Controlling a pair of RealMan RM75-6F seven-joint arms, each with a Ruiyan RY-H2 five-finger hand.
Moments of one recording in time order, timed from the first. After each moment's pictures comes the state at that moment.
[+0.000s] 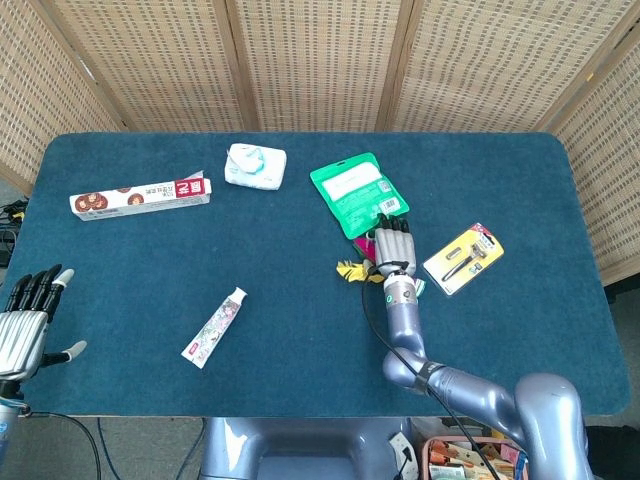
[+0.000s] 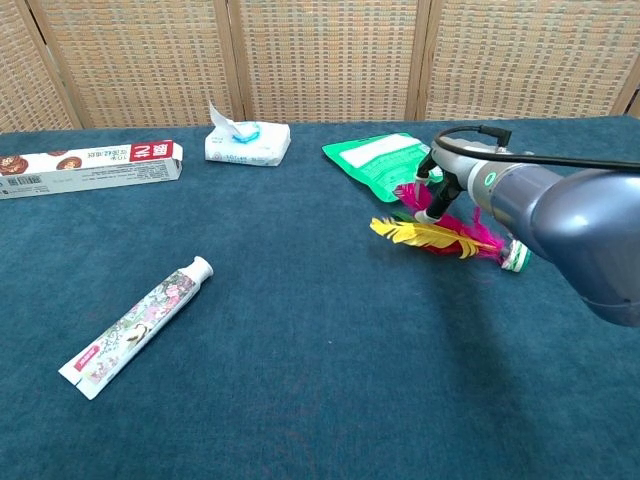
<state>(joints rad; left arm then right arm) -0.14 -1.15 -0.04 -1.60 1.46 1.41 0.08 0.96 -1.89 0.43 -1.09 -0.50 1.01 -0.68</state>
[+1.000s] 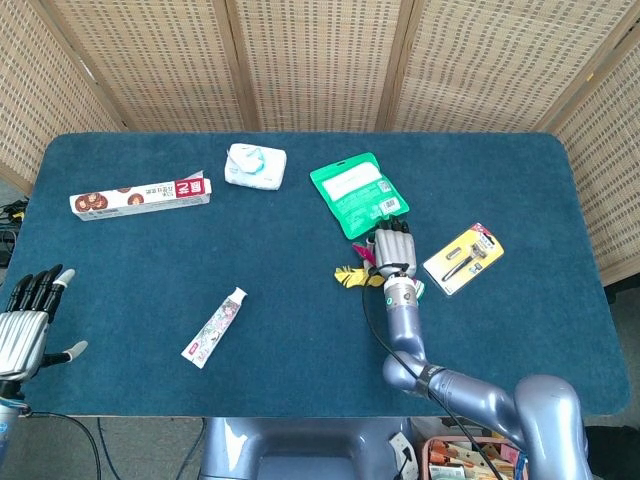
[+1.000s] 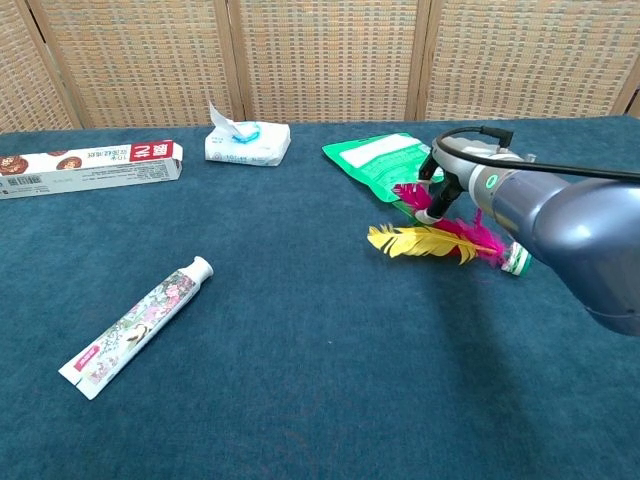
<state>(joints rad) -0.14 -1.15 -0.04 -1.60 1.46 1.41 0.08 0.95 -1.89 0.43 -1.10 -0.54 1.03 -0.67</state>
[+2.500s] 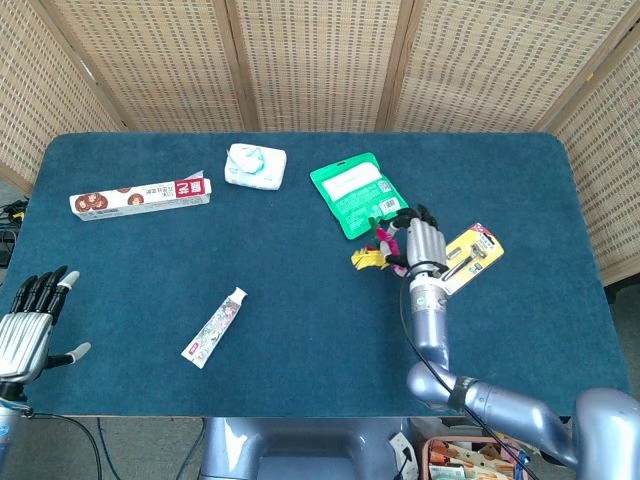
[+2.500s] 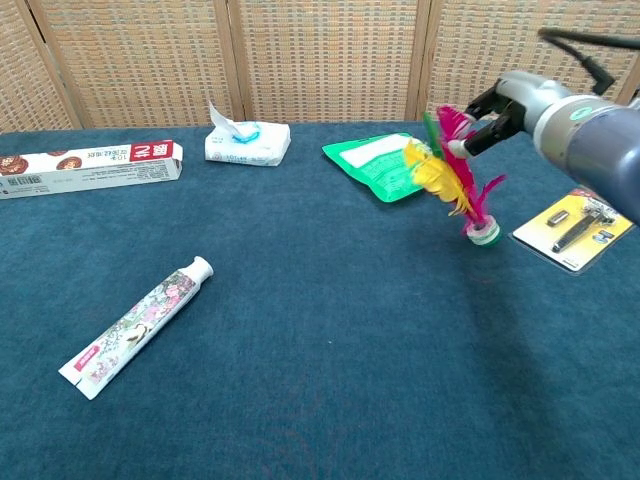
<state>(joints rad) -0.14 -1.15 -0.03 -1.61 1.48 1.42 0.08 0.78 -1.71 0.55 -1.49 -0.55 1.23 -0.44</state>
